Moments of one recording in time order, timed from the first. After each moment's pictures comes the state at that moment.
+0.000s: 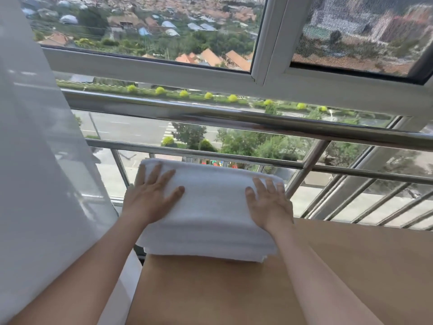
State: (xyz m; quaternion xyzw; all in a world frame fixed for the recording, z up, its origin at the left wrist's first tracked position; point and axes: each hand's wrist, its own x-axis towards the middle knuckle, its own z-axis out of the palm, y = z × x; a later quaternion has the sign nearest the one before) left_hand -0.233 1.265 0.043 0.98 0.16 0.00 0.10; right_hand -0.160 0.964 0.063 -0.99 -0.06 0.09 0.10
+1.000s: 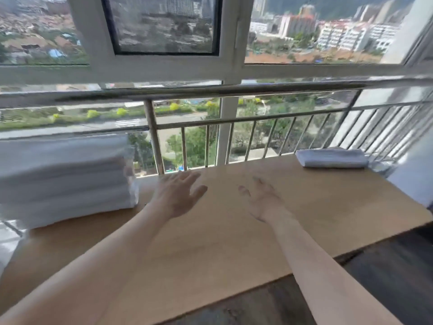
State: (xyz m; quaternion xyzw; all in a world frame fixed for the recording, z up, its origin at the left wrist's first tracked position) left_hand -0.356 0.765 0.098 0.99 -0.15 0.02 0.08; right_hand -0.370 0.518 0.085 -0.98 0.04 0.06 0.19
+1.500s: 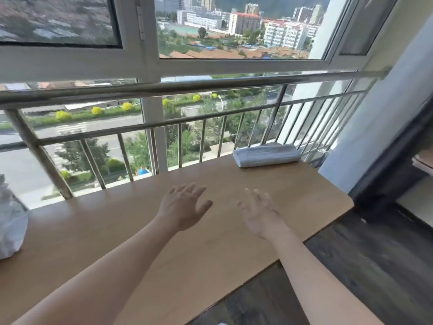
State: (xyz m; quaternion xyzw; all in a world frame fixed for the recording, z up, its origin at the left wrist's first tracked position) left_hand -0.284 0.505 0.051 0.96 -0.26 -0.01 0.07; right_hand -0.365 0.283 0.063 -0.97 0.15 0.08 0.19
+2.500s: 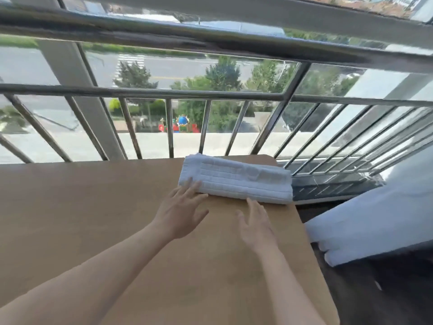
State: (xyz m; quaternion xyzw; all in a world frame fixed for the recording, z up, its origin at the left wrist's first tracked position) left_hand -0.066 0.124 -0.072 0.97 -0.17 -0.04 0.14; right_hand -0.090 -0.105 -0.060 -0.93 0.10 0.17 0.30
